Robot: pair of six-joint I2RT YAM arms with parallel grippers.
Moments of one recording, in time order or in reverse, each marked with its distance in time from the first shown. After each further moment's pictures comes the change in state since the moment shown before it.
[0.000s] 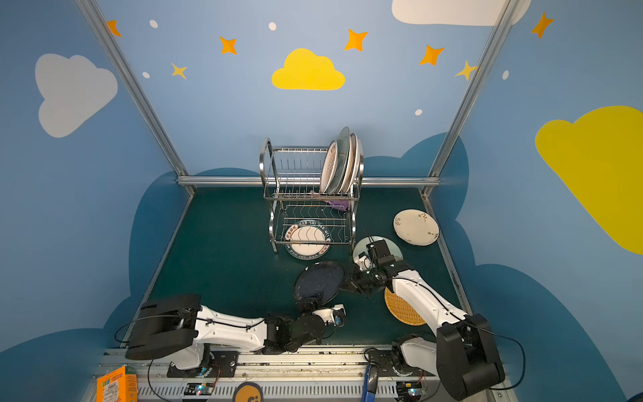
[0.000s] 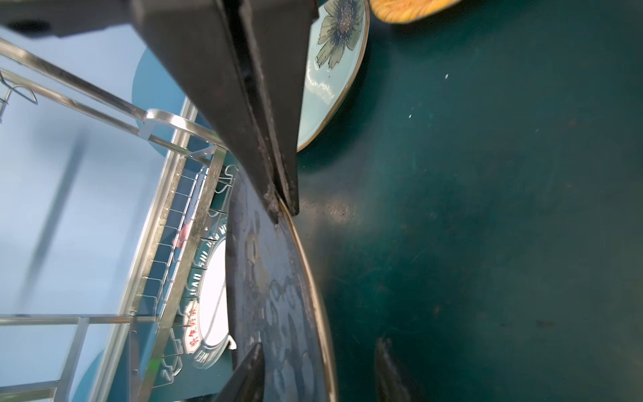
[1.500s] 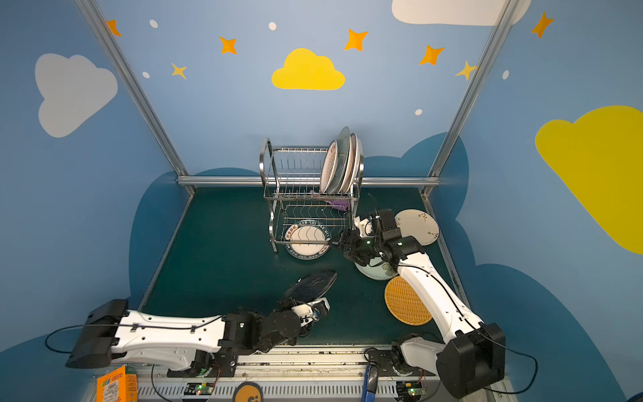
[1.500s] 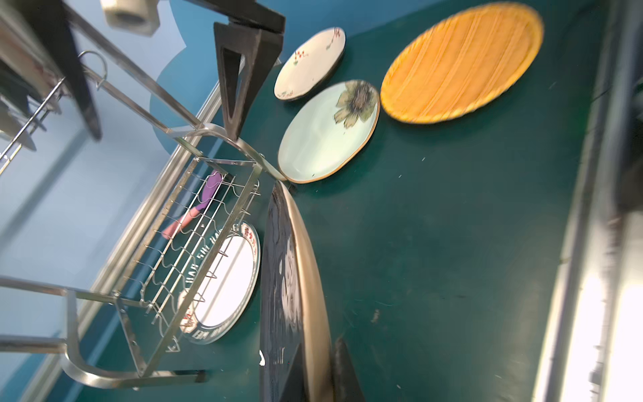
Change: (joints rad) left arm -0.031 -0.452 0.011 -0.381 0.124 -0.245; right arm -0.004 0.006 0.389 -0.060 0.123 -0.081
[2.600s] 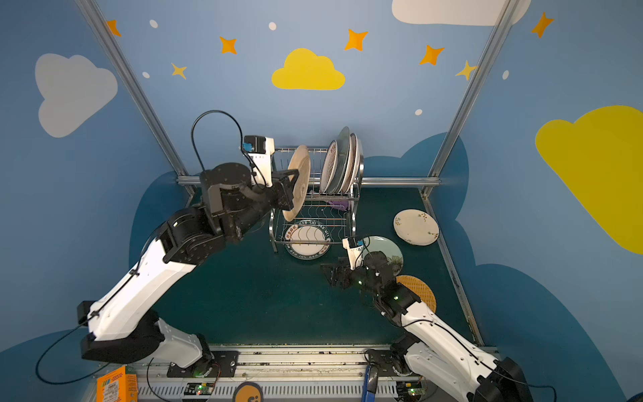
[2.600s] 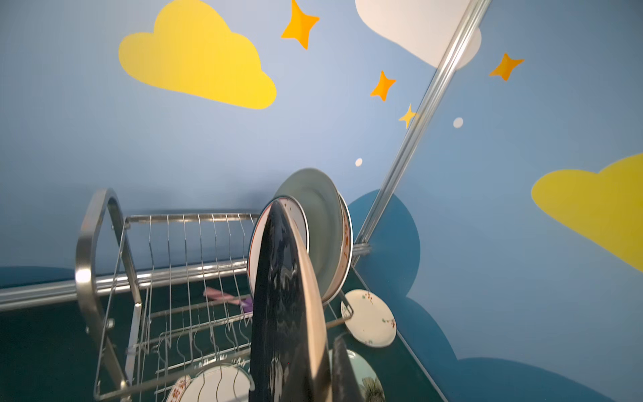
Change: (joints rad) left arm 0.554 0.378 1.417 -0.566 0.219 -0.550; right arm 0.273 -0.331 -0.572 0.662 0.312 -0.332
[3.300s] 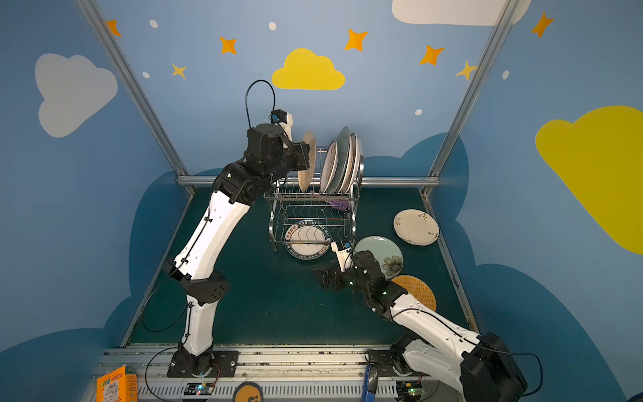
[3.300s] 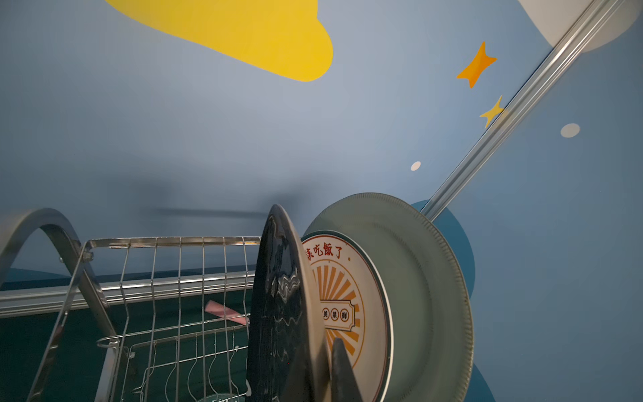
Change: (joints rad) left arm 0.256 0.522 0.571 -0.153 0.220 -0.065; right arm 0.063 0.148 0.003 0.065 -0.001 -0.045
